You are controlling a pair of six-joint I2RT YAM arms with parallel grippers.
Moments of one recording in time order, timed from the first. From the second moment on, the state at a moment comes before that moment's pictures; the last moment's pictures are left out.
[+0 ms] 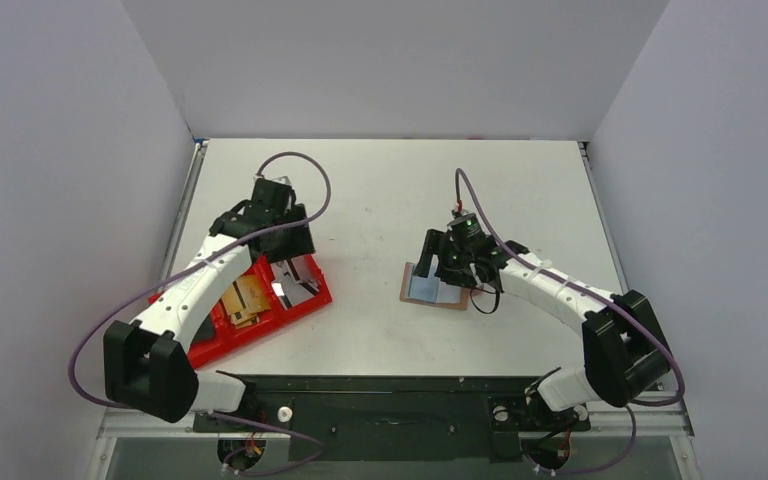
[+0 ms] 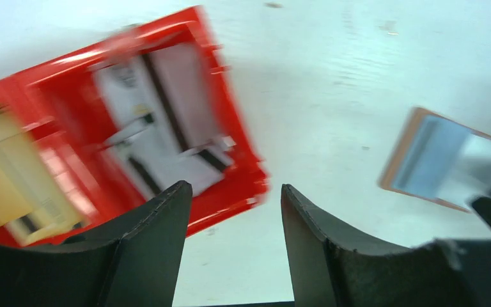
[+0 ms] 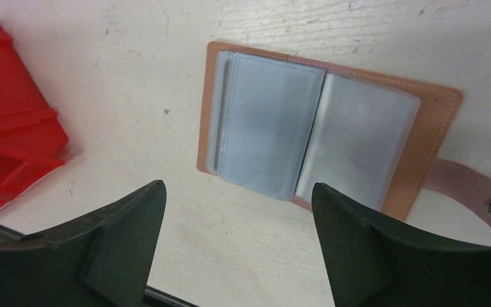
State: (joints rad) left arm -0.31 1.32 1.11 -0.79 -0.14 -0.53; right arm 0.55 1.42 0.88 -0.38 -0.07 0.68
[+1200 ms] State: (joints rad) left arm -0.58 1.67 1.18 -0.42 0.29 -0.68; right arm 0.58 1.66 0.91 -0.29 0.07 0.73
